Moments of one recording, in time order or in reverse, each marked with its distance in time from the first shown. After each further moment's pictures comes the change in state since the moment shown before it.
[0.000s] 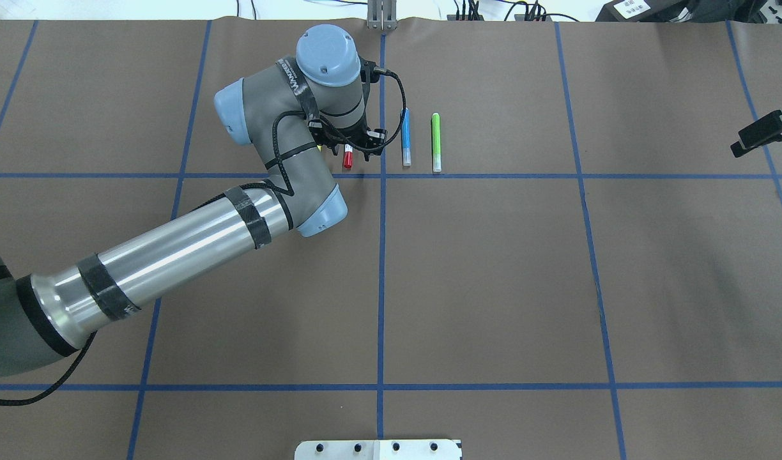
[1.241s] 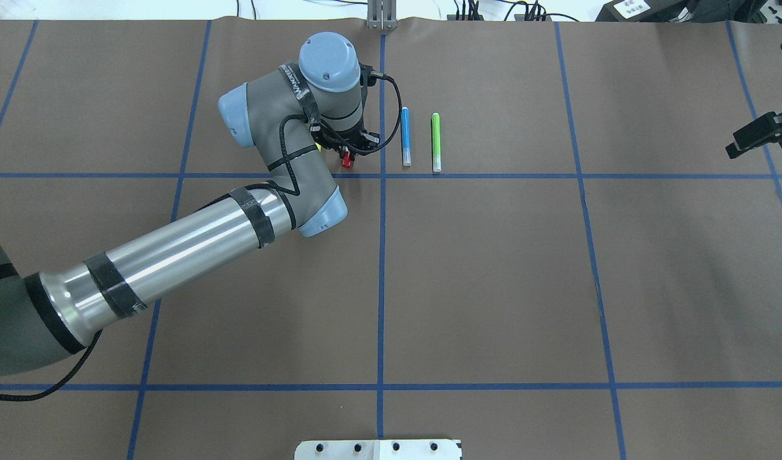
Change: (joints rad) left arm 0.005 -0.018 0.065 -0.031 0.023 -0.001; right arm -0.010 0.005 -0.002 0.000 0.000 0.000
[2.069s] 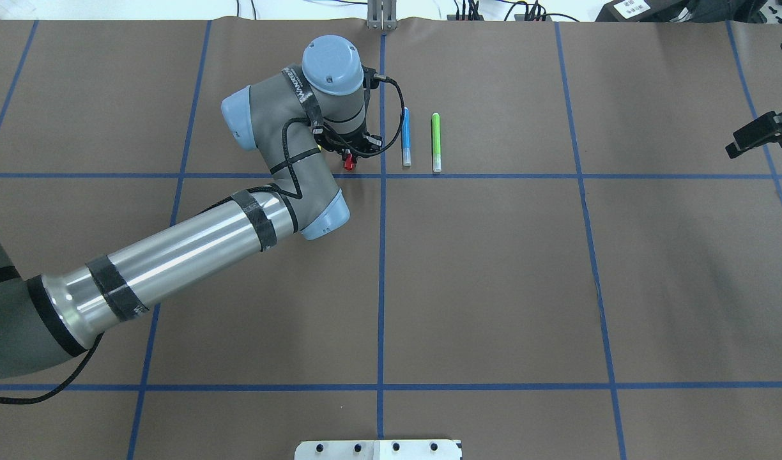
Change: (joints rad) left arm 0.006 0.000 -0.003 0.003 0.001 -0.001; right arm 0.000 0.001 -0.001 0.000 0.000 0.000
